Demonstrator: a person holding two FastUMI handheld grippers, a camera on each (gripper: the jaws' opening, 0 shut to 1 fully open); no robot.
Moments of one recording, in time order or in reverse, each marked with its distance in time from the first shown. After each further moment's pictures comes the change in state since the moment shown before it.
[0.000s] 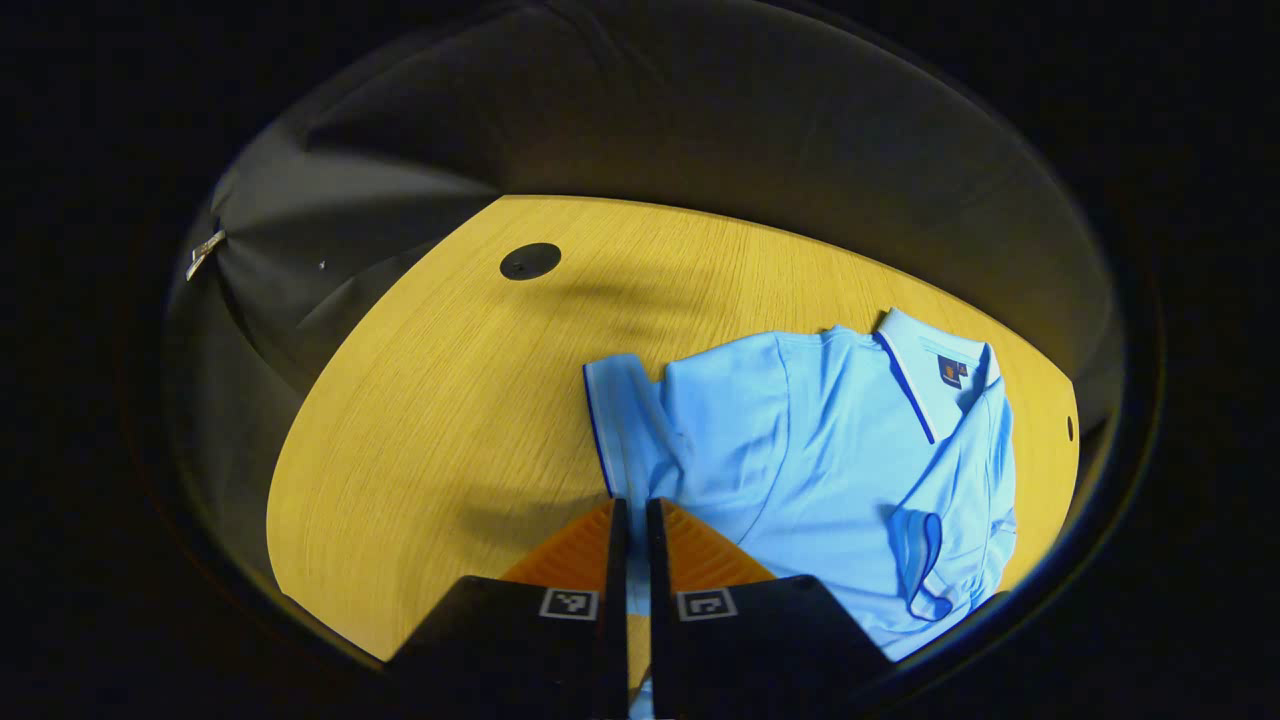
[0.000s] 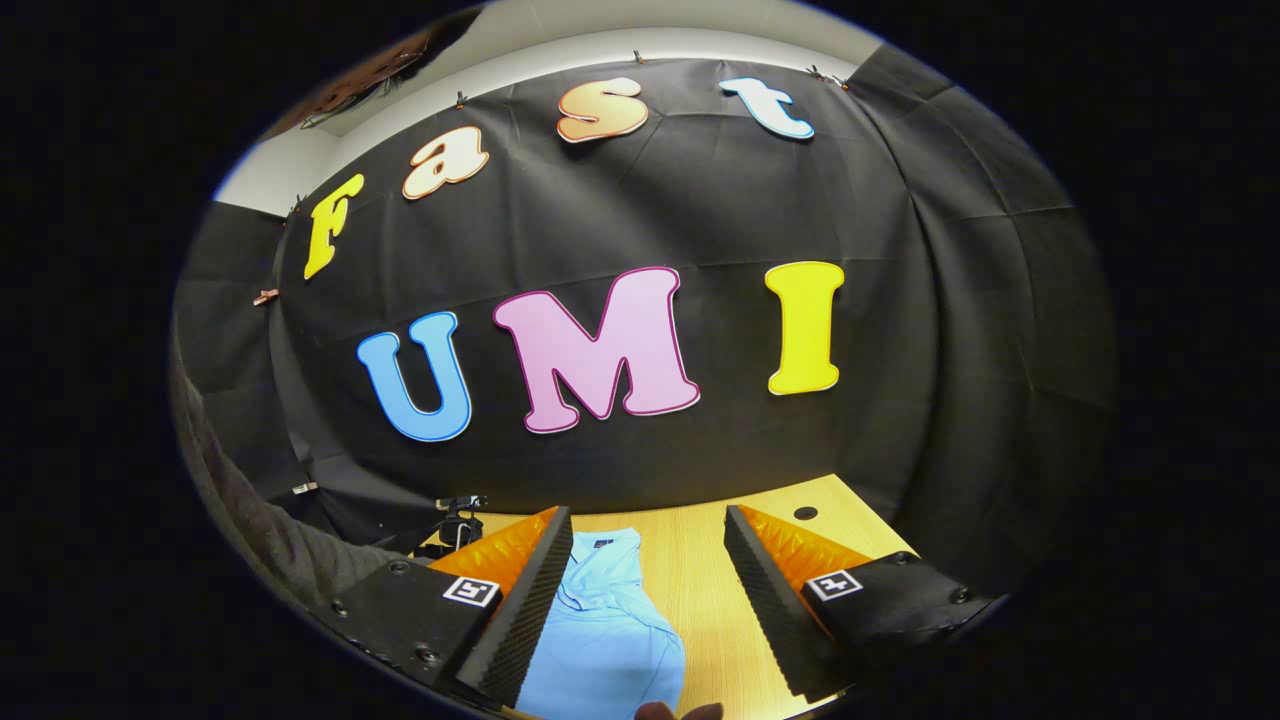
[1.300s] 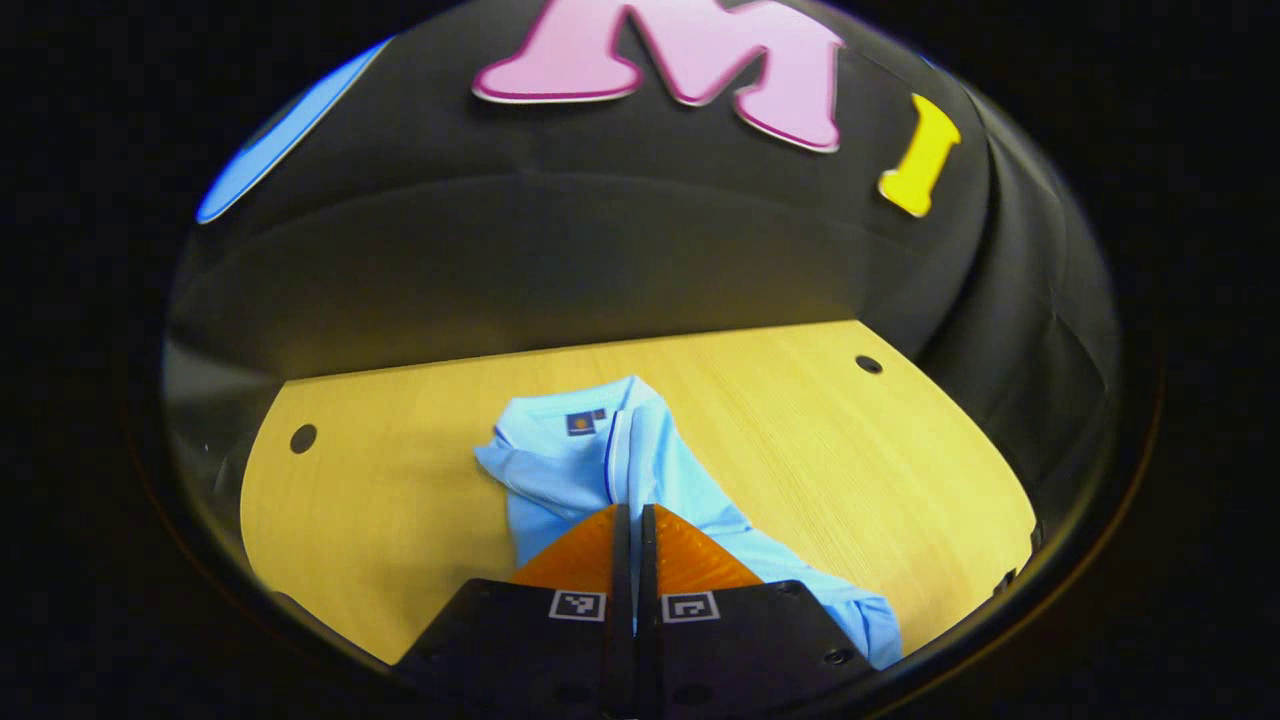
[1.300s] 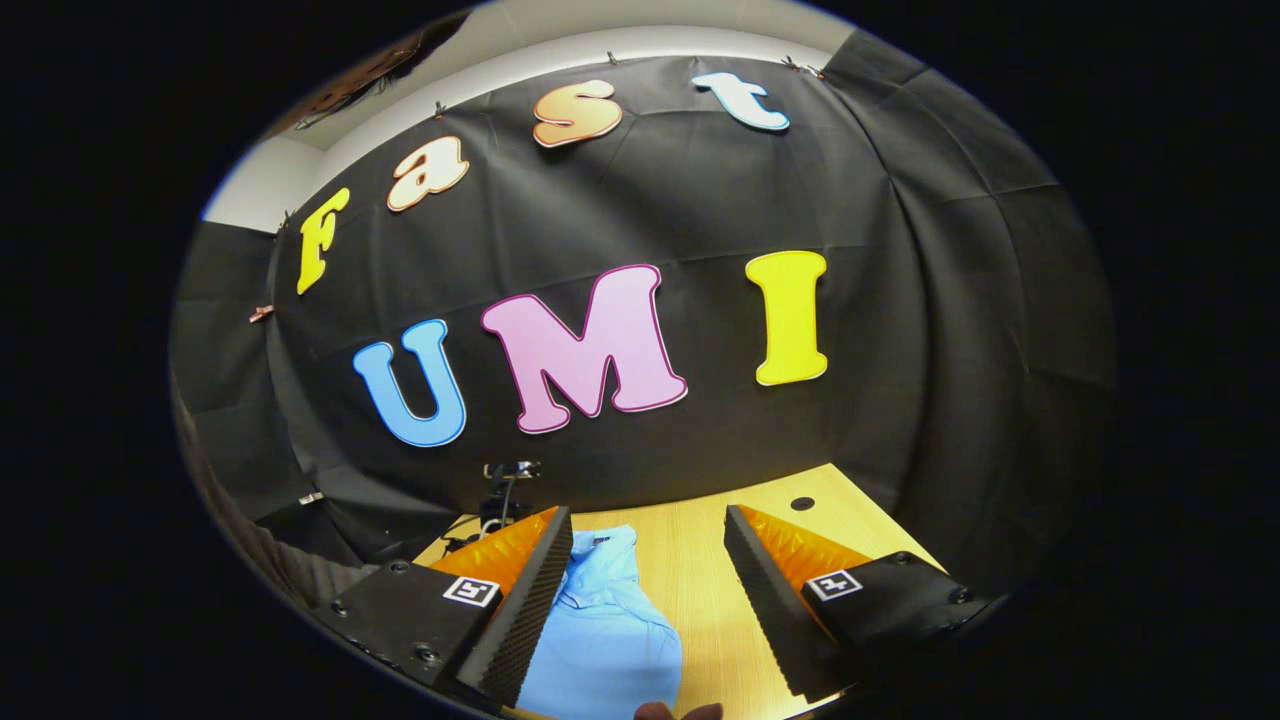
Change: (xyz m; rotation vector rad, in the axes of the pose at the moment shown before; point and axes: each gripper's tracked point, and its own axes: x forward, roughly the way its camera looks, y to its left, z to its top) left arm -0.135 -0.243 -0.024 0.454 -0.266 -0.455; right arm -0.010 -0.026 -0.003 0.056 0.005 -0.007
